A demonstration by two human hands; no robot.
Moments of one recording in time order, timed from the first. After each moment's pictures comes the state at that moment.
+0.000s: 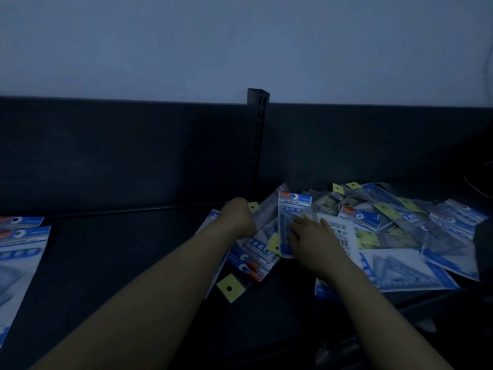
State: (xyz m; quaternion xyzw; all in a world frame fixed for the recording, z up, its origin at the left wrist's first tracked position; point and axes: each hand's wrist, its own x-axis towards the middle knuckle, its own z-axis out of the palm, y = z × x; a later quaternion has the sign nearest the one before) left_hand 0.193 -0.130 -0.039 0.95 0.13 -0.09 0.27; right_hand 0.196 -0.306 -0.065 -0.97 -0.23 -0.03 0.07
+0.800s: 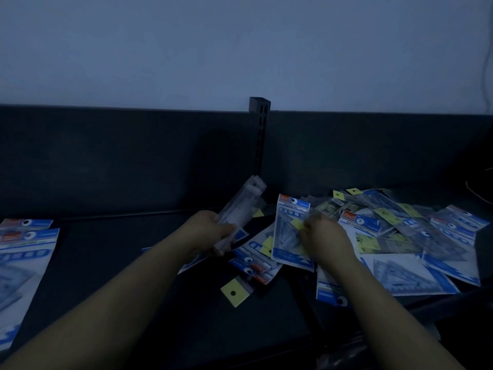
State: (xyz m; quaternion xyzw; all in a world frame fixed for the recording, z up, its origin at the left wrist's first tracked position) left_hand 0.123 -0.087 -0.027 0.79 0.18 -0.05 0.59; right_hand 0.218 -0.316 -0.067 -0.97 -0.16 -0.13 0.12
